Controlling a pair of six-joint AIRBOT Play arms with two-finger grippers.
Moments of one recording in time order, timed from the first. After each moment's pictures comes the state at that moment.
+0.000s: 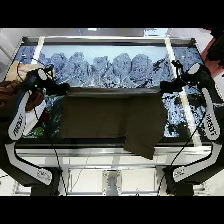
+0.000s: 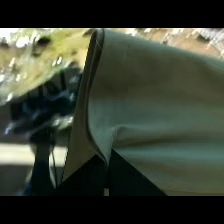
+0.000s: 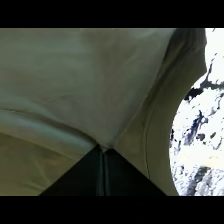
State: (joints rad) left arm 0.04 -1.72 1.45 1.37 -1.04 -1.61; right arm -0.16 -1.70 1.54 -1.23 1.25 1.31
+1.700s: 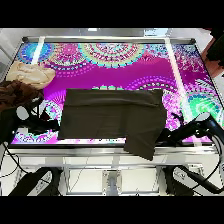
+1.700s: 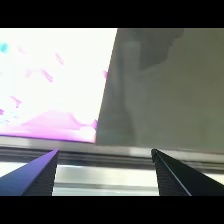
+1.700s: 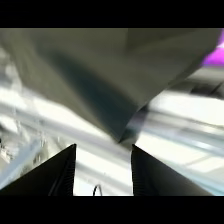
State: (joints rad) left arm 0.12 -0.93 0.68 1.45 -1.22 -1.54; right arm -0.37 -1.13 0.55 -1.04 1.53 1.24
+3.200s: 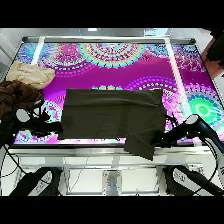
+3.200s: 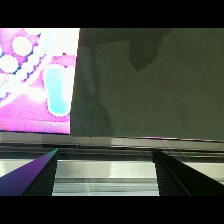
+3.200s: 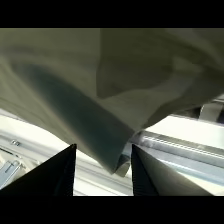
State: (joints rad) left arm 0.12 -0.91 0.64 1.38 -1.23 -1.52; right arm -0.23 -1.12 0.49 -1.06 1.34 1.33
